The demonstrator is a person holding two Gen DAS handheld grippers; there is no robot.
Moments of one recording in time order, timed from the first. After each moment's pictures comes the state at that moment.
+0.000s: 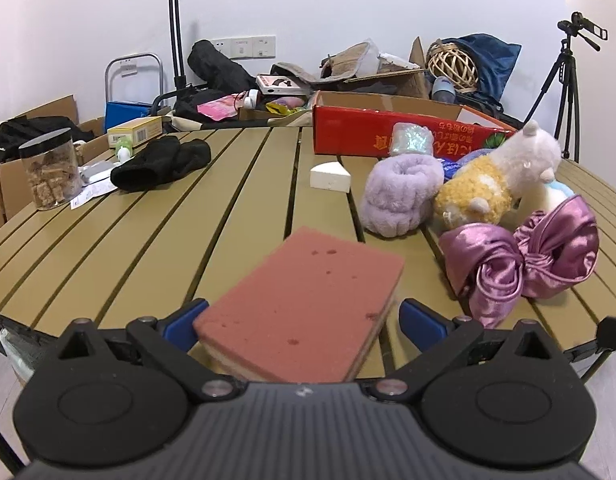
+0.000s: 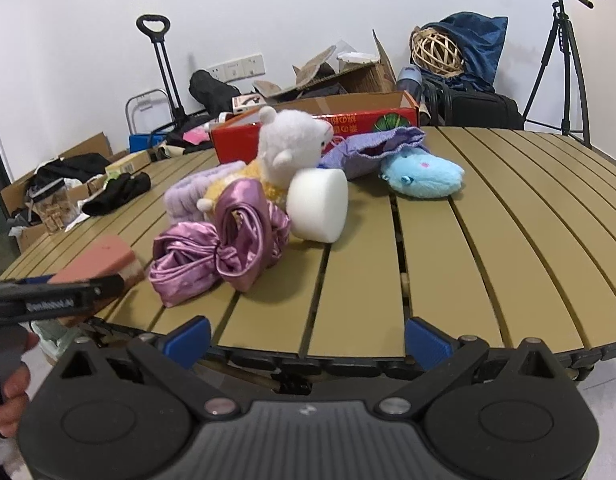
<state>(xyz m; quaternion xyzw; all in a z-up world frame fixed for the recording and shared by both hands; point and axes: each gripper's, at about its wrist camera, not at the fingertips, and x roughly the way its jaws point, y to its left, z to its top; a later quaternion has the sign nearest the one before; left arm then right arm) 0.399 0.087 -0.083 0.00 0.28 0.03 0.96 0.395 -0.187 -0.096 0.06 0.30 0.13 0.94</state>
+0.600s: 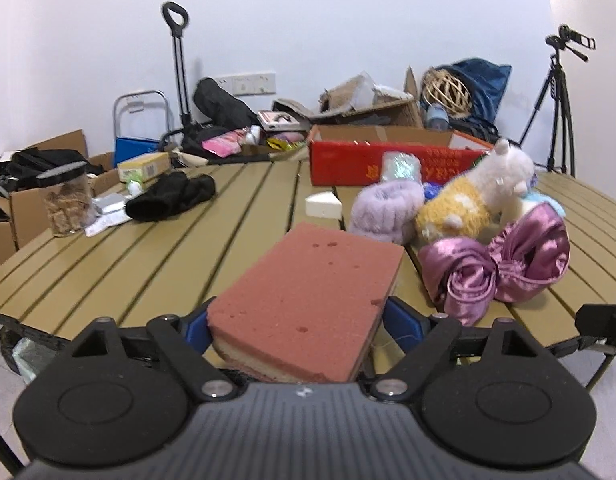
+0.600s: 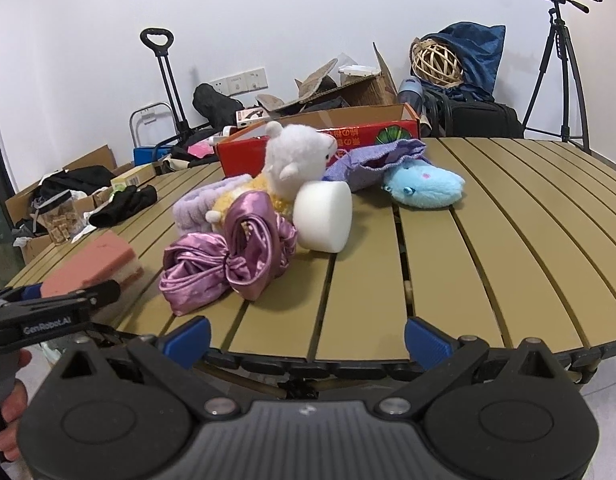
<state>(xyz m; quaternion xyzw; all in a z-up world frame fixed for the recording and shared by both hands) 0.366 0.071 -0.070 0.01 0.22 0.04 0.97 0.388 -0.187 -0.093 0.07 0.29 0.14 0.95</state>
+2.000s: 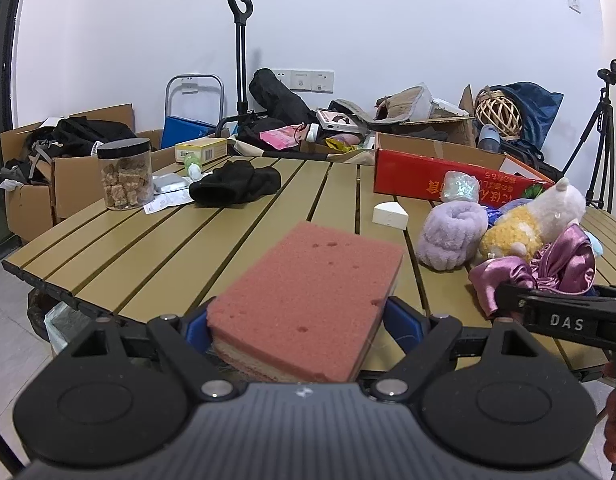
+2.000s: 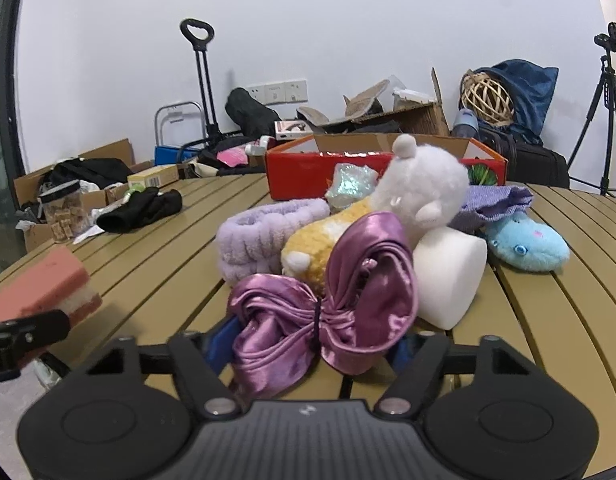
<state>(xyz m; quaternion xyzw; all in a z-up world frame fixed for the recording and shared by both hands) 0.356 0.112 -0.059 -0.04 0.23 0.10 0.97 0.445 -0.099 -0.100 0.02 0.24 0.17 0.96</state>
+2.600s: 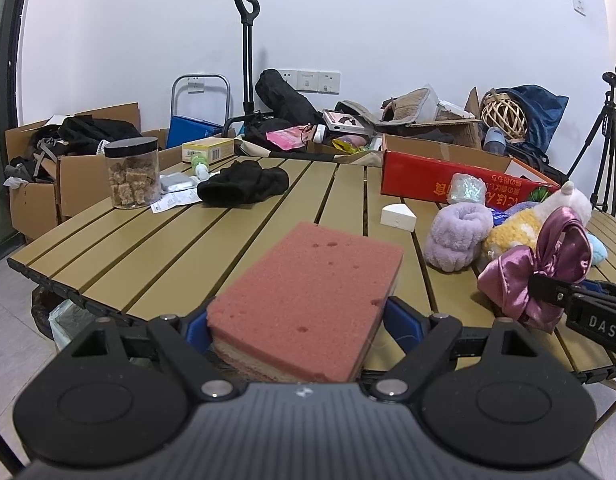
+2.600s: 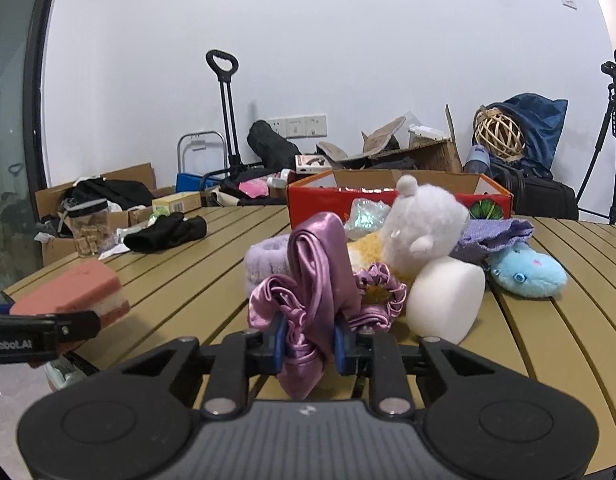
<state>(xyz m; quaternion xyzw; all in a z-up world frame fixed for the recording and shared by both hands) 0.352 0.115 -0.059 -0.04 0.23 0.11 0.97 0.418 -0.105 -0.090 0.01 0.18 0.19 0.96</state>
